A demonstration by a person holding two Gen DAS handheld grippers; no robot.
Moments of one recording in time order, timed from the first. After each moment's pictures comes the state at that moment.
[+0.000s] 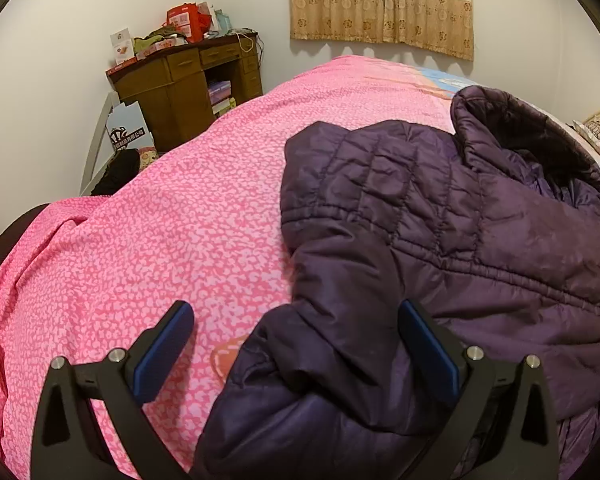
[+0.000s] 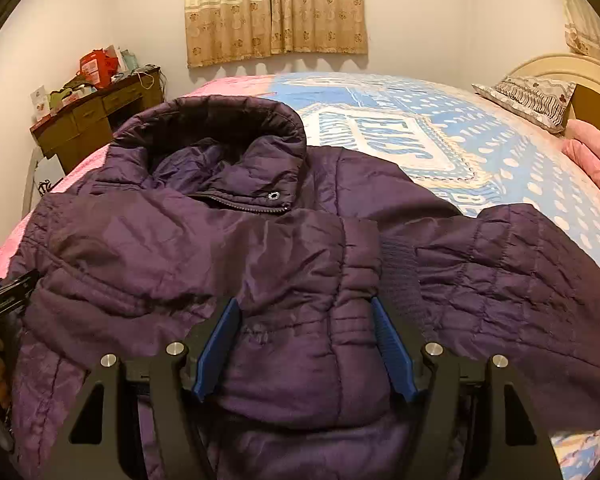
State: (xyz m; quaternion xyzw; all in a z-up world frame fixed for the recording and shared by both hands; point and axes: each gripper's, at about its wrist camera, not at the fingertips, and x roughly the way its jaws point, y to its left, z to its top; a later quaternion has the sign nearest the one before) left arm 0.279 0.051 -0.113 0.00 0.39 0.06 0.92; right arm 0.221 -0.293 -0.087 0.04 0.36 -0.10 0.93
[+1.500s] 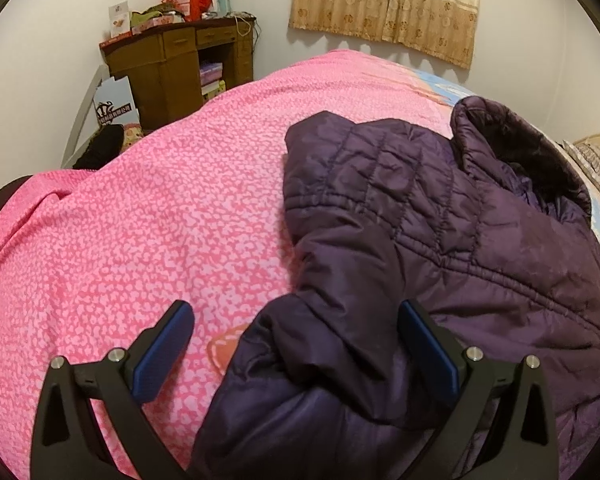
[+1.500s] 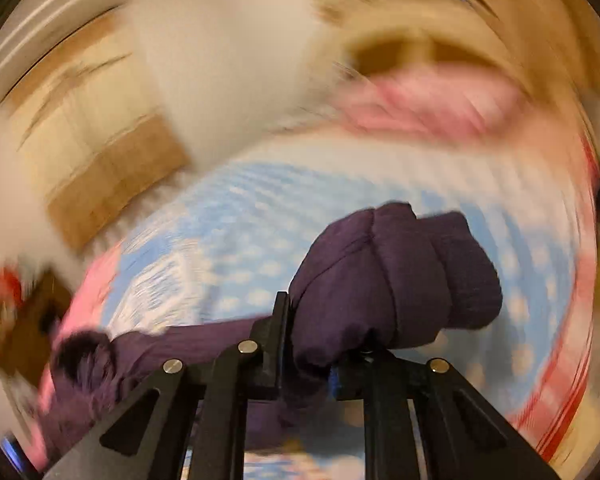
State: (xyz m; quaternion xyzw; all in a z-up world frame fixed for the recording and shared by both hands) left arm 0.278 0.071 -0.116 -0.05 0.41 0.02 0.91; right arm -0.001 -0.513 0.031 0.22 0.18 -0.32 0.90
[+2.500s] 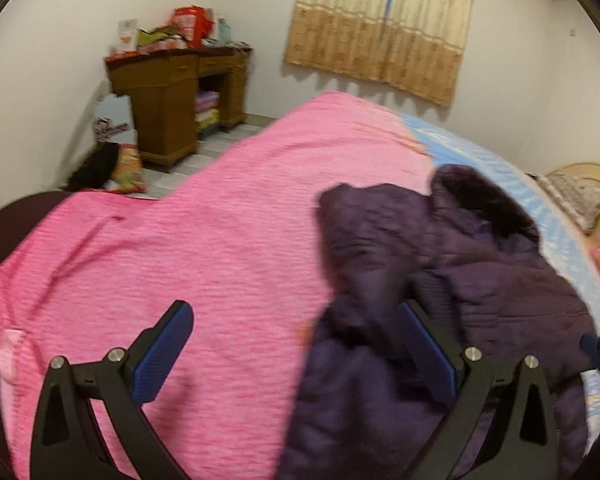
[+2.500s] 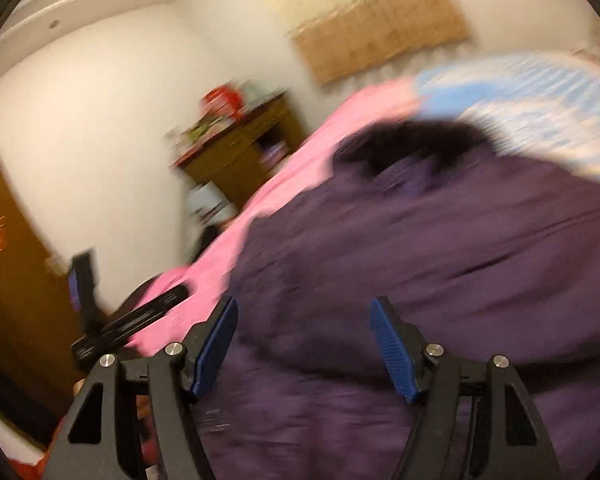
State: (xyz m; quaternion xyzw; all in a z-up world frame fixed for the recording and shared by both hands) left arm 0.223 0.119 -0.065 -0.09 0.35 -0.03 0.93; right arm 0.182 -0.221 -0.025 0.18 0.30 0.13 0.93
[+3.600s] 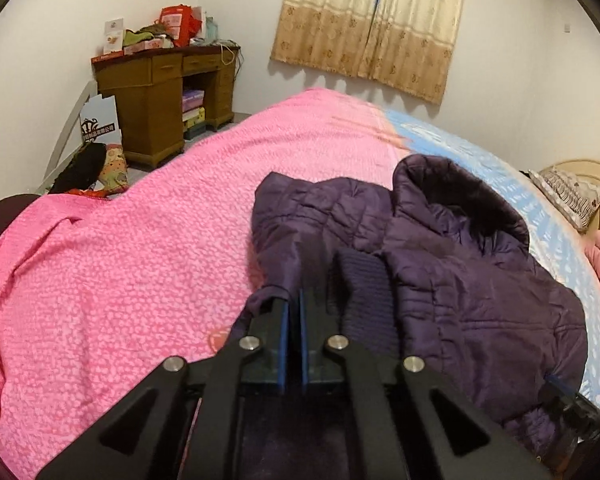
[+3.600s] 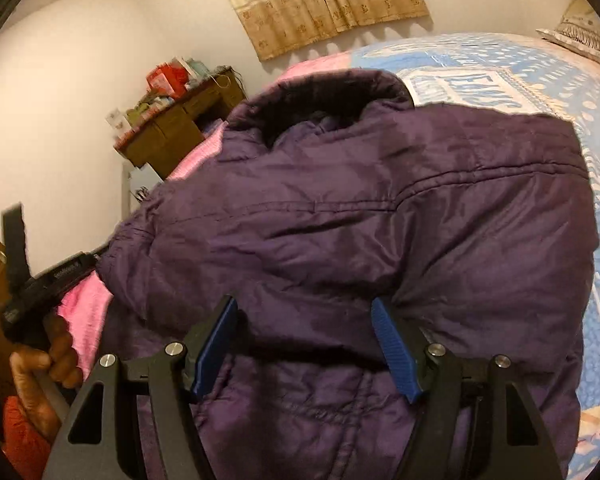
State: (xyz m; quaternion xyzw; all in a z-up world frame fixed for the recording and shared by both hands) left arm 0.227 0.074 -0.059 -0.09 0.35 -0.02 0.93; right arm 0.191 -0.266 -0.078 0.18 0.36 0.09 0.91
